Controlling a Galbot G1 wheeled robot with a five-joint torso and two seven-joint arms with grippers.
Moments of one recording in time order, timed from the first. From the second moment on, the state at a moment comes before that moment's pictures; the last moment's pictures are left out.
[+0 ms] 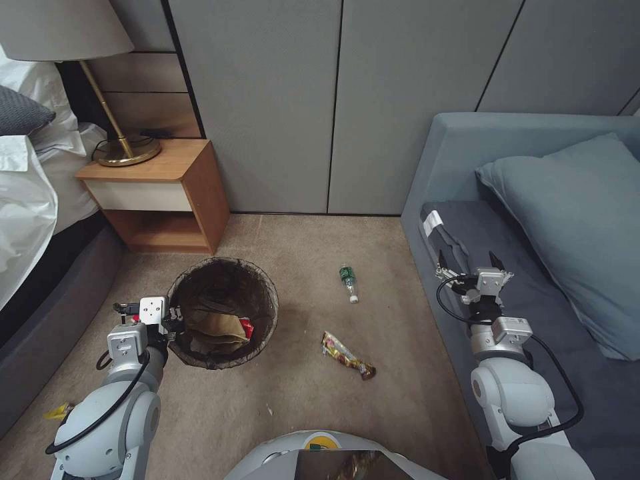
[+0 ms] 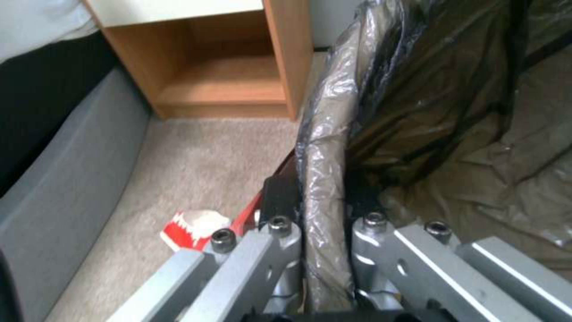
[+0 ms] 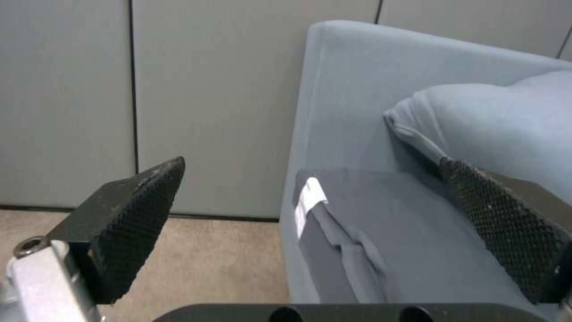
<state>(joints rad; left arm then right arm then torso) 1.63 -1.47 -0.78 -2.42 -0.11 0.74 -0.07 -1.50 1.35 0.74 2.13 0.12 -0.06 0.10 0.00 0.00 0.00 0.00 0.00</state>
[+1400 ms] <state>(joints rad) 1.66 -1.48 -0.79 -2.40 -0.08 0.74 -0.07 -1.04 0.96 -0.09 1.73 0.56 -0.57 0.11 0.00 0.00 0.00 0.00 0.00</state>
